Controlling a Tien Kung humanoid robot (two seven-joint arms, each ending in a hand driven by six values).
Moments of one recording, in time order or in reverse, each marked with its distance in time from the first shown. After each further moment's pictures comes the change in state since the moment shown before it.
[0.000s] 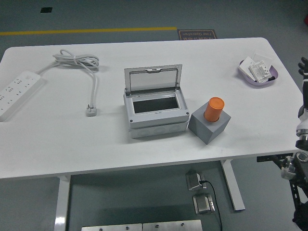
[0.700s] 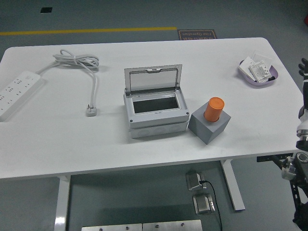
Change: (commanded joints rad) left arm 0.000 -0.003 0.003 0.000 -0.001 0.000 0.002; right arm -0.002 0.000 0.004 0.001 -0.004 0.003 -0.009
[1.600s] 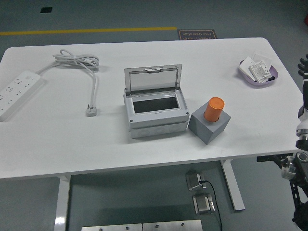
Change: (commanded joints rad) left arm -0.009 0.007 0.003 0.000 0.005 -0.003 0.001; right arm 0.003 0.004 0.003 0.000 0.000 0.004 -0.013
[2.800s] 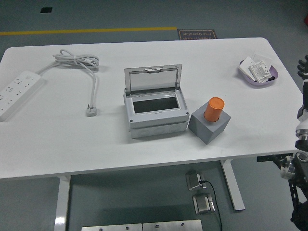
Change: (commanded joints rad) left arm -0.003 0.006 -0.027 0.000 0.011 0.000 0.004; right arm 0.000 0.015 0.013 0.000 0.006 0.008 -0.004
